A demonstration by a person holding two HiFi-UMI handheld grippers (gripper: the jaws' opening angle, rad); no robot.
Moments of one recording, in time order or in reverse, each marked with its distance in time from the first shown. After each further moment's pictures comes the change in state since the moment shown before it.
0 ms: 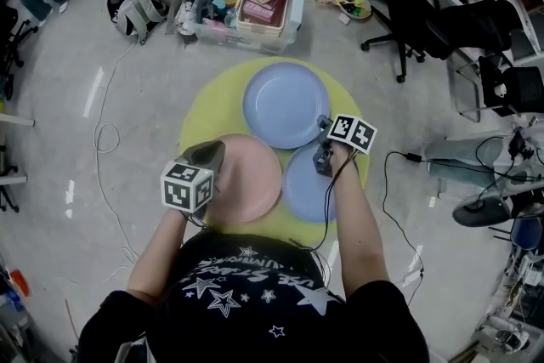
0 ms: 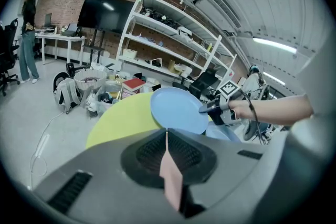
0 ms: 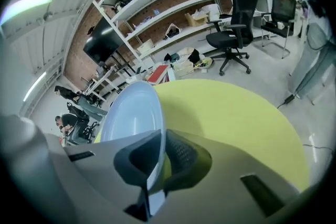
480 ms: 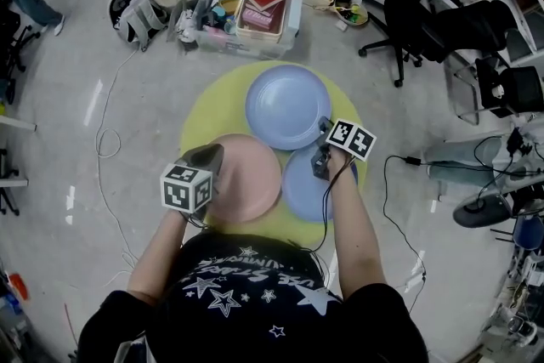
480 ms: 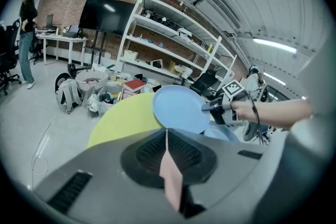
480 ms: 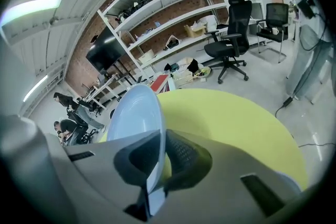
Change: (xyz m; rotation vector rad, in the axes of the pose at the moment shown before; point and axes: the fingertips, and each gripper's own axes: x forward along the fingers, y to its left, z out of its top) left arm -0.010 -0.006 -0.006 -0.001 -0.012 0.009; right arm -0.023 0.001 0.004 0.006 -0.112 -0.001
